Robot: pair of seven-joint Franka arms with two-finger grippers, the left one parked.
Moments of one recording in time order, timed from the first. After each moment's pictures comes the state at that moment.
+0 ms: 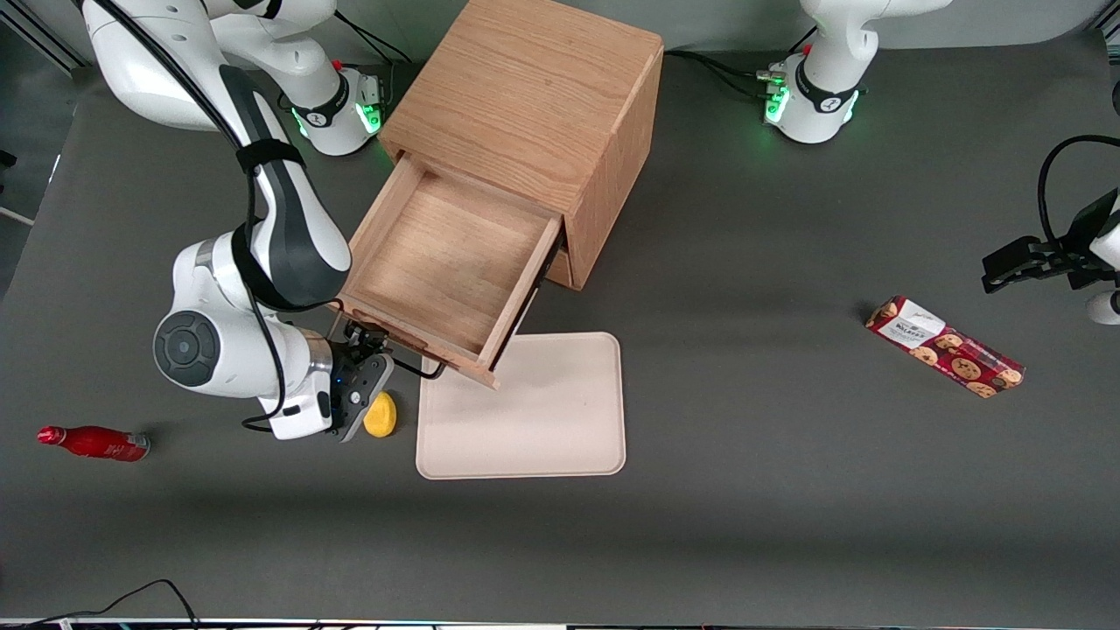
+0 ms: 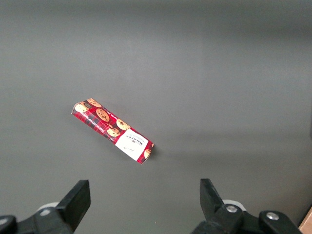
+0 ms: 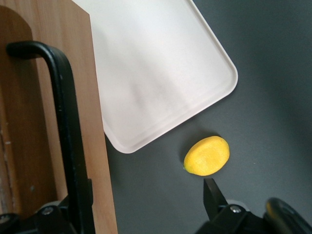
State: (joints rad) arm 0.29 0.53 -0.03 -1.45 0.17 1.85 -0.79
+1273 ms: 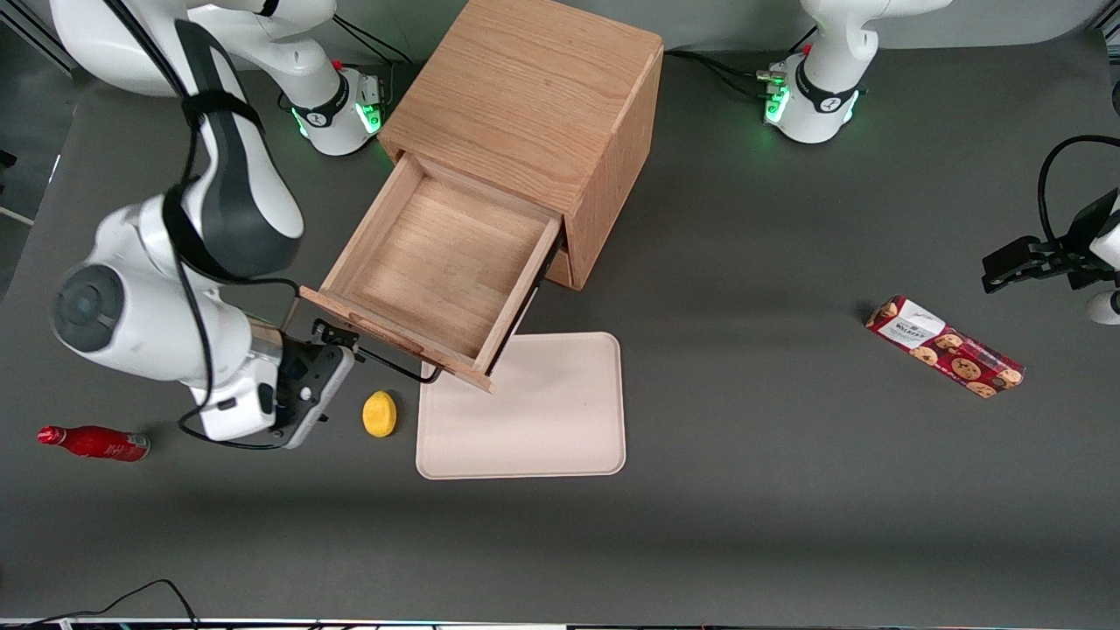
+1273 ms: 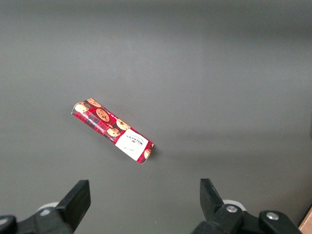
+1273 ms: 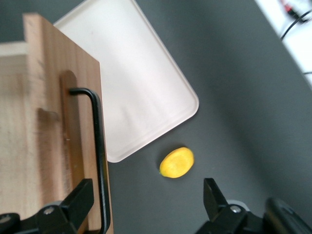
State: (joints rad) arm 0.26 0.44 -0.03 -1.33 0.17 1.82 -0.81
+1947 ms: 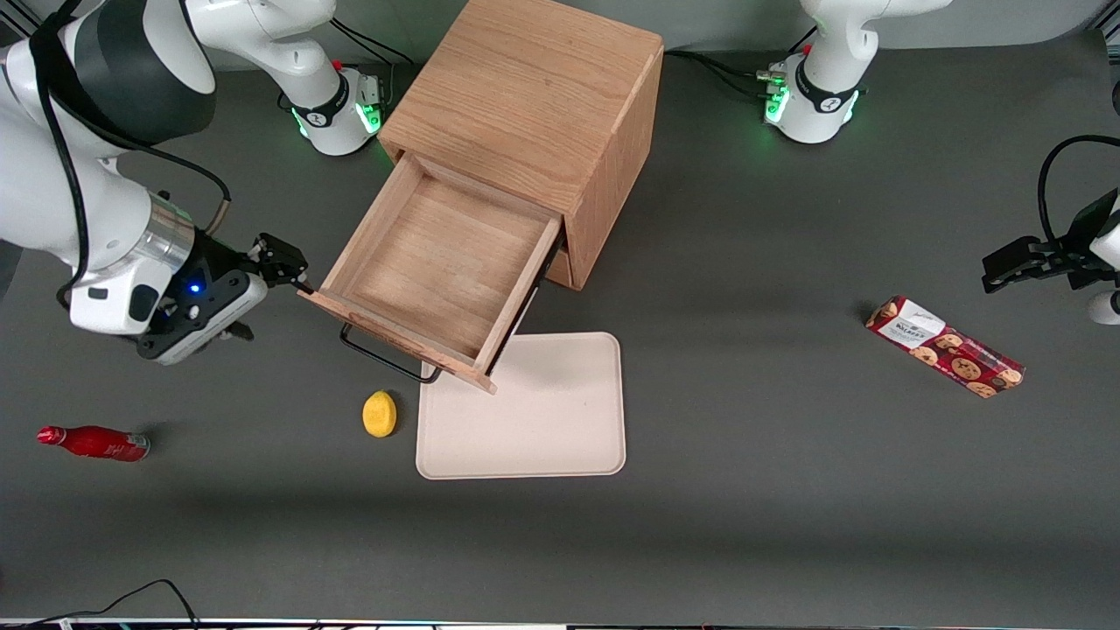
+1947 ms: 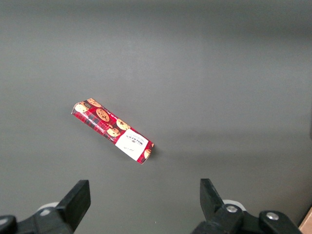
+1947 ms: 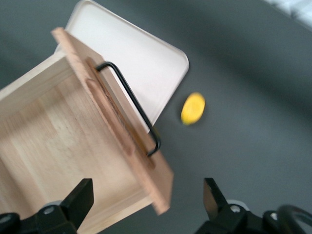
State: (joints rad) arm 0.25 0.14 -0.04 -1.55 0.14 1.69 -0.24
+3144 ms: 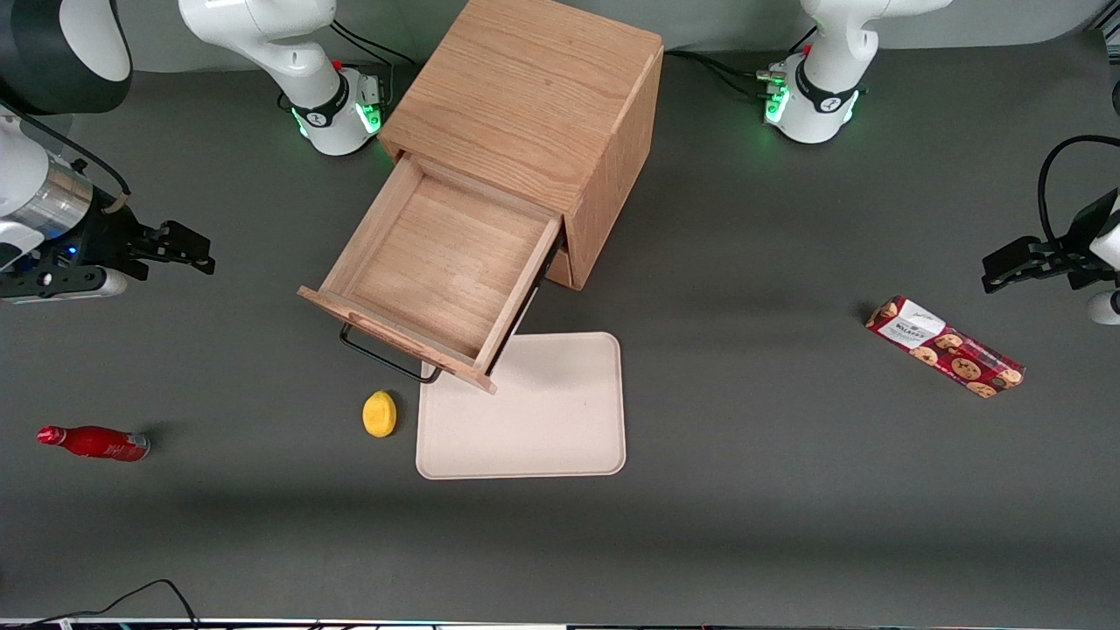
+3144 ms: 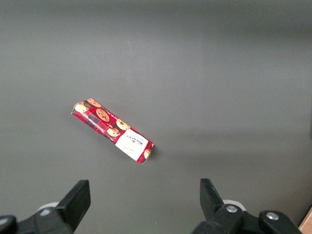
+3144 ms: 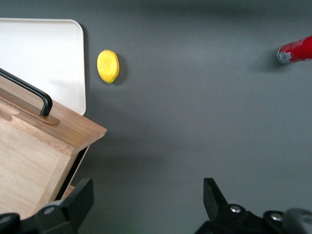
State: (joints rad) arm 0.14 -0.07 -0.12 -1.81 0.01 1.73 -0.01
